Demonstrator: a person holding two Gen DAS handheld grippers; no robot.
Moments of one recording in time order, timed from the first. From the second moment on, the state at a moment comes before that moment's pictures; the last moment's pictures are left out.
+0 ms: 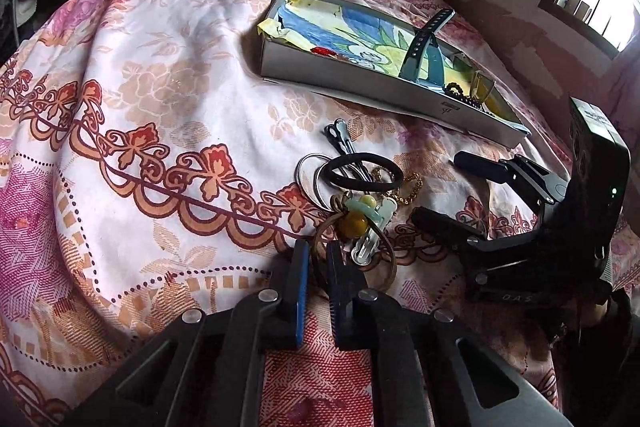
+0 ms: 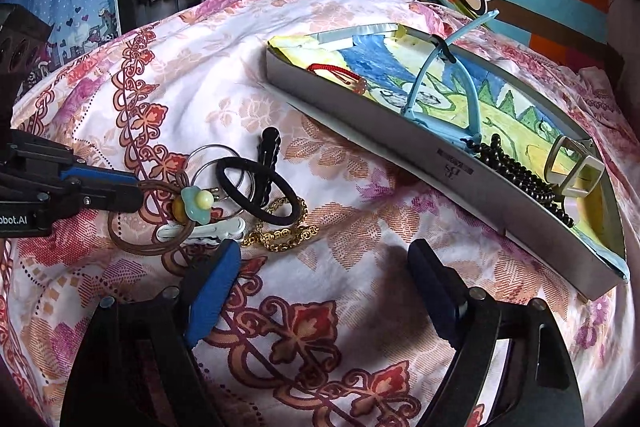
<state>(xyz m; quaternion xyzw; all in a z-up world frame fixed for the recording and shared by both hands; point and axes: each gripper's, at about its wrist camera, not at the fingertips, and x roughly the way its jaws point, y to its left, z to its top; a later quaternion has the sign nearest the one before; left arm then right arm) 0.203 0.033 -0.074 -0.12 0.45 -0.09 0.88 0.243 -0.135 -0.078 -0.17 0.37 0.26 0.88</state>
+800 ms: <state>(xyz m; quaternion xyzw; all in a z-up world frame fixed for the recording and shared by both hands) 0.198 0.044 -0.071 -0.14 0.43 -0.06 0.89 0.253 -0.111 -0.082 -0.23 0.38 0.27 0.85</state>
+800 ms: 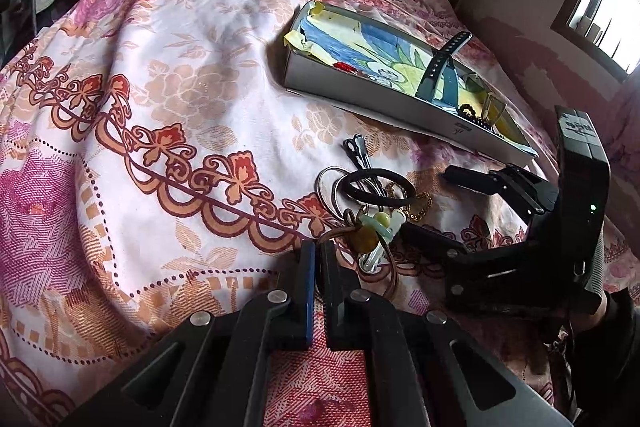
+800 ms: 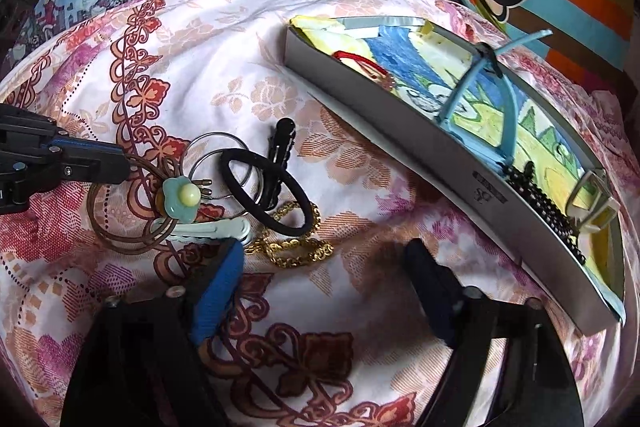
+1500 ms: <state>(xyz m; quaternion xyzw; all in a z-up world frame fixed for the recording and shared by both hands) 0.189 0.033 -0.060 -0.13 0.41 -0.09 0.90 0.229 -0.115 -0.071 -0.23 0.41 0.26 0.84</state>
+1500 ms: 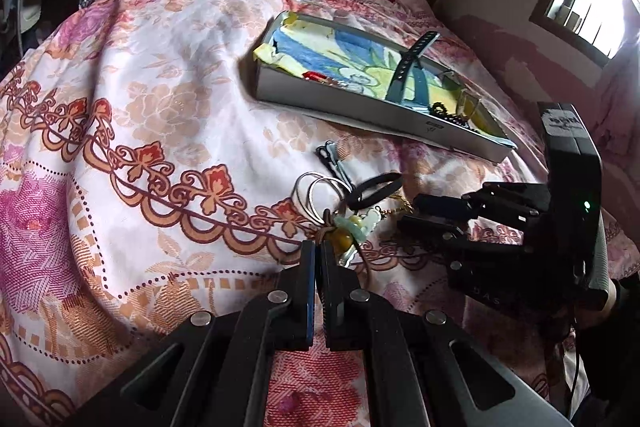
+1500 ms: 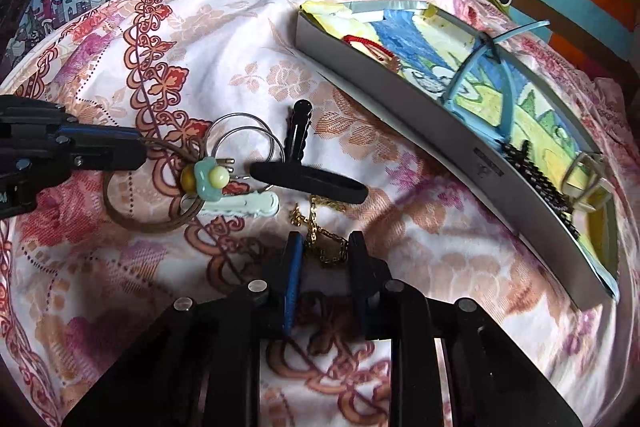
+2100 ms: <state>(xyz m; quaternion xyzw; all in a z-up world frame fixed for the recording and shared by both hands) 0.163 0.017 -0.015 -0.13 0.36 -0.18 0.91 0.178 -0.194 -0.032 -0.13 0.33 0.20 0.92</state>
